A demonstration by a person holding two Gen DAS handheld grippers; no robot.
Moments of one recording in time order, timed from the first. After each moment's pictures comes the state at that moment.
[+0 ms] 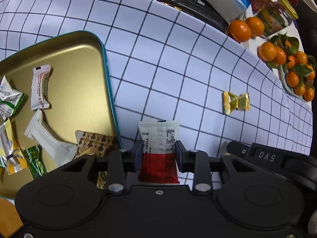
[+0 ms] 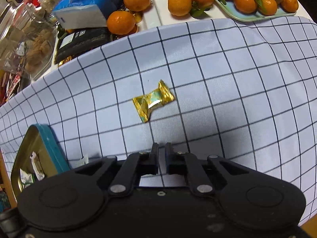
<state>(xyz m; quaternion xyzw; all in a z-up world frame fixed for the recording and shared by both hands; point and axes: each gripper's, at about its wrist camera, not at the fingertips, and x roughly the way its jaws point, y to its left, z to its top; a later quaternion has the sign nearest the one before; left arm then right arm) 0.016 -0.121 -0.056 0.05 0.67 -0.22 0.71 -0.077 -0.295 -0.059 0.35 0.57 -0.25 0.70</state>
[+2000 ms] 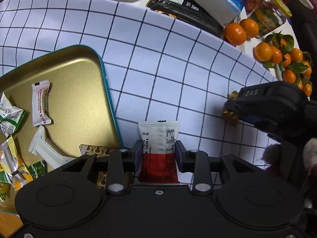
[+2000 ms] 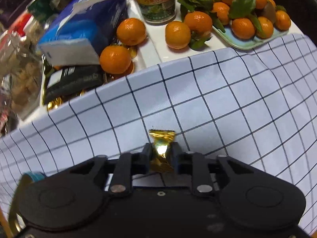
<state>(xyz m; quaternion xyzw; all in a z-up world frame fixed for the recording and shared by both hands) 0.023 -0.118 -0.050 0.06 0.65 -0.25 0.72 -0.024 -0.306 -0.072 0.32 0.51 -0.33 0.72</state>
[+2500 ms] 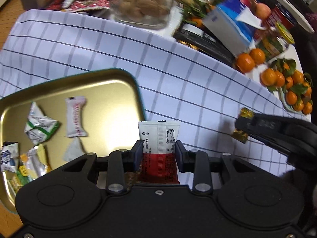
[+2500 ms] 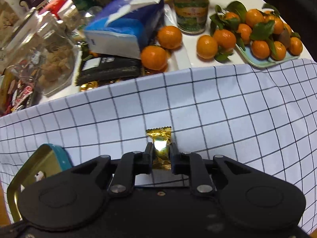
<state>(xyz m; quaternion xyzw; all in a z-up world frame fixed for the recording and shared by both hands) 0.040 -0.076 -0.022 0.04 0.61 -0.22 0.76 -0.027 -0.263 -0.030 0.28 0.50 -0.27 0.77</state>
